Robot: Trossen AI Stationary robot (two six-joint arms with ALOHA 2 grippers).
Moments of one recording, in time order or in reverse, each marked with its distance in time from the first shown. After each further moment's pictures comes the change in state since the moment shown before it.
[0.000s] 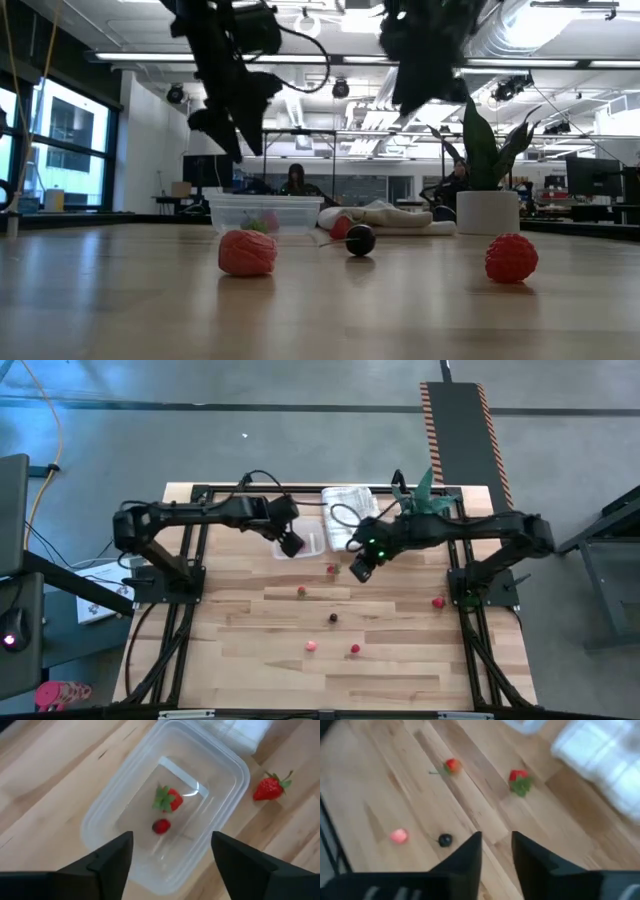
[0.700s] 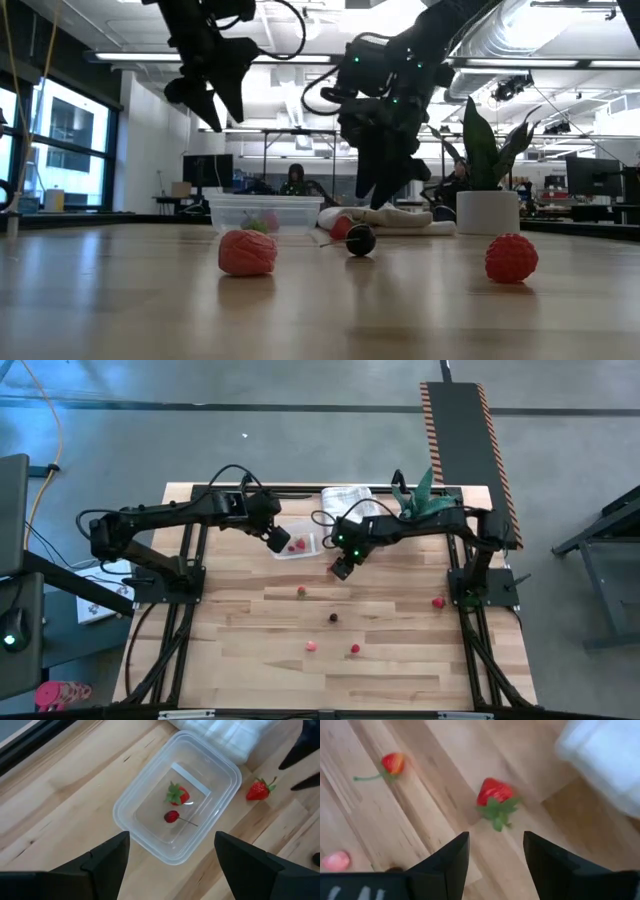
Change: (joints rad) left arm 0.000 -0.177 0.000 -0.119 -0.051 -0.030; right arm -0.135 0.344 0.000 0.196 -0.151 -0.140
